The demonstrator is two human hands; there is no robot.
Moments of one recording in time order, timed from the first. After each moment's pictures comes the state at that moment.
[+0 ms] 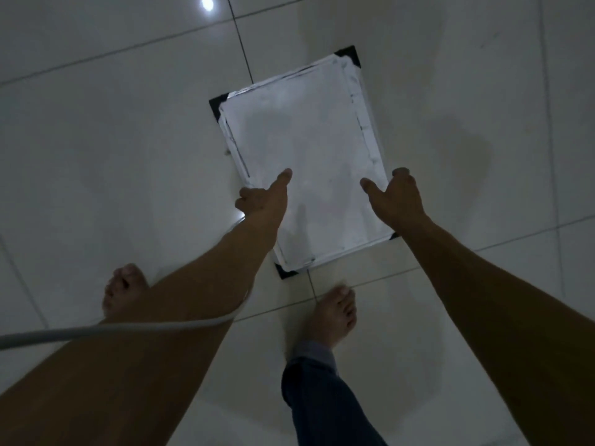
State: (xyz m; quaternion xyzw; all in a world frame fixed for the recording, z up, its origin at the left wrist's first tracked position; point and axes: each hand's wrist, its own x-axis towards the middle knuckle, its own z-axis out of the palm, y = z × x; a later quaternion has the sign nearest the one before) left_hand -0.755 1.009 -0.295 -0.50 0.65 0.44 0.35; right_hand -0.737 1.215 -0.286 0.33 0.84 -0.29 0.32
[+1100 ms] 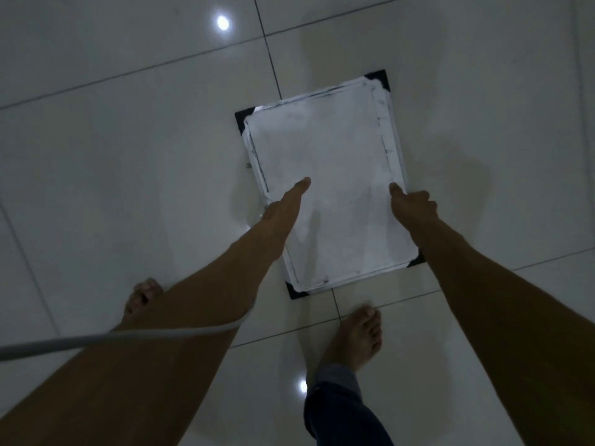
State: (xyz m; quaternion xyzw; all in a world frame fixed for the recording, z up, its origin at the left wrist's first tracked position) left_hand -0.765 0.972 -0.306 -0.40 0.57 0.55 0.47; right_hand -0.755 1.200 -0.347 0.49 0.77 -0.23 0.33
